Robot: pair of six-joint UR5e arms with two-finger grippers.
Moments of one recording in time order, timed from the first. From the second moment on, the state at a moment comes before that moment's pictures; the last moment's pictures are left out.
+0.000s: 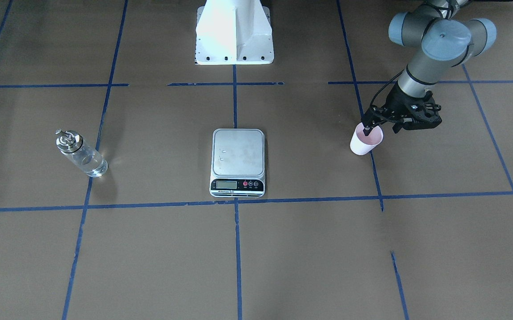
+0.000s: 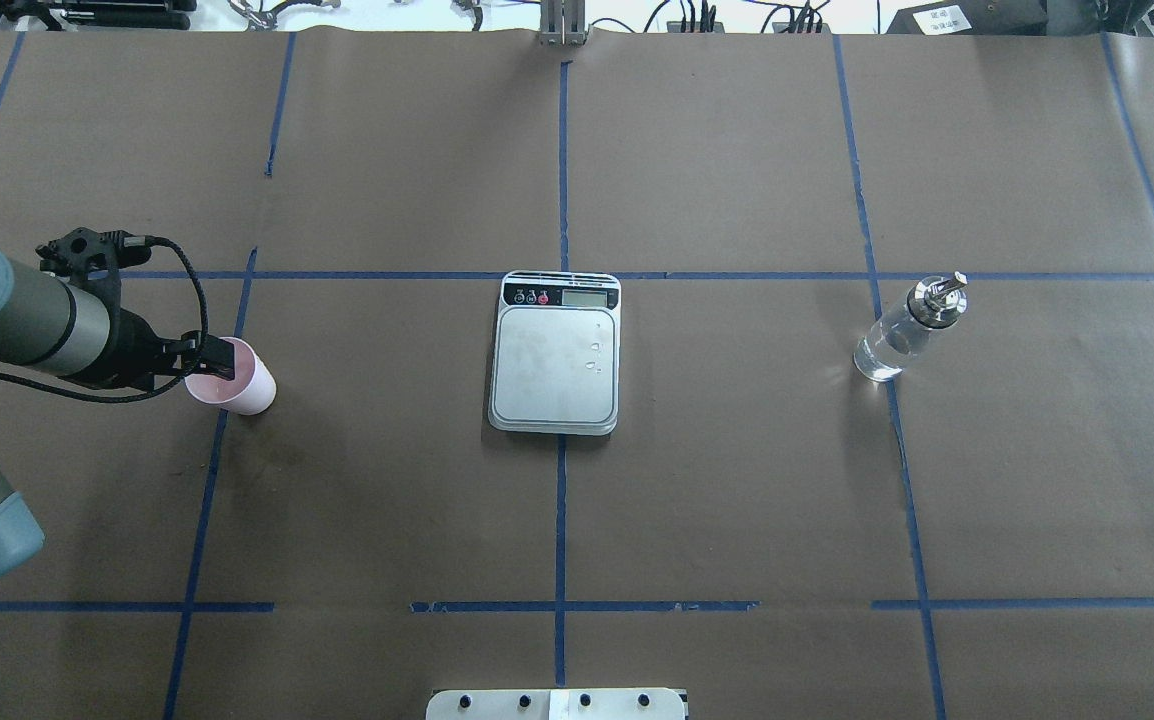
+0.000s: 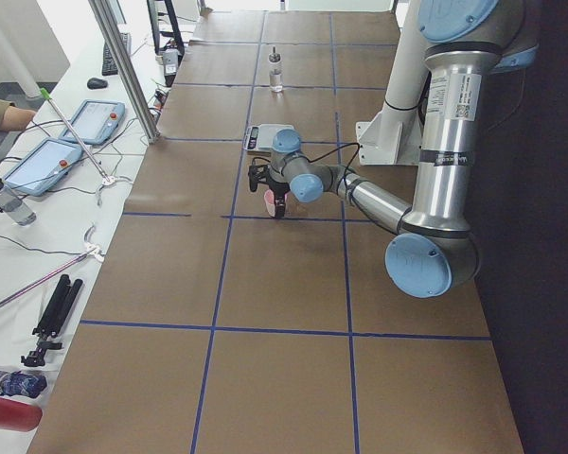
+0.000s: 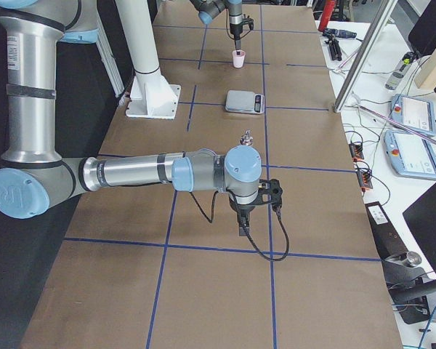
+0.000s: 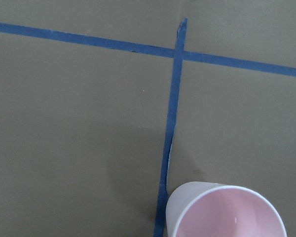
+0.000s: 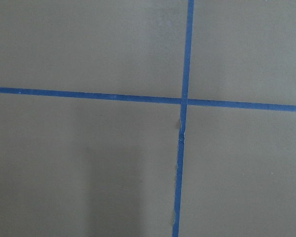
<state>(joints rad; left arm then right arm) -0.74 -1.66 -1.86 -2.00 -1.99 -1.19 1.59 -1.66 1.80 -1.61 2.39 0.00</state>
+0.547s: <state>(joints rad) -0.73 -1.66 -1.85 -1.99 -1.99 -1.14 1.59 -1.66 1.80 -1.61 2.39 0.00</state>
